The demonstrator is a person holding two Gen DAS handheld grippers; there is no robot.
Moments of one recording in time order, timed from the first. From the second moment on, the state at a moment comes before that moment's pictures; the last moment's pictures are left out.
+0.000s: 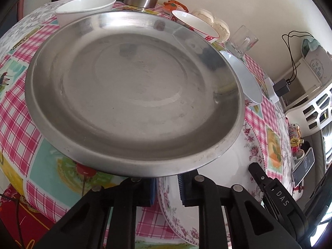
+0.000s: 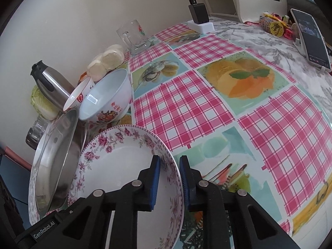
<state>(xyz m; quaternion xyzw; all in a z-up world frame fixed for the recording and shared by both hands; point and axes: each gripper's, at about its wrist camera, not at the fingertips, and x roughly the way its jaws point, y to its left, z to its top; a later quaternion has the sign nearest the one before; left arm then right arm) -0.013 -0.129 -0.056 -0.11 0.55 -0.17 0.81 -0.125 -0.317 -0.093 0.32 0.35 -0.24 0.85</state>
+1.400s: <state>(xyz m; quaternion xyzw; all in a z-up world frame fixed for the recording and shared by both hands) -0.022 -0.180 -0.059 -0.05 0.54 -0.26 0.80 -0.157 -0.352 -0.095 0.33 0.32 -0.27 0.84</state>
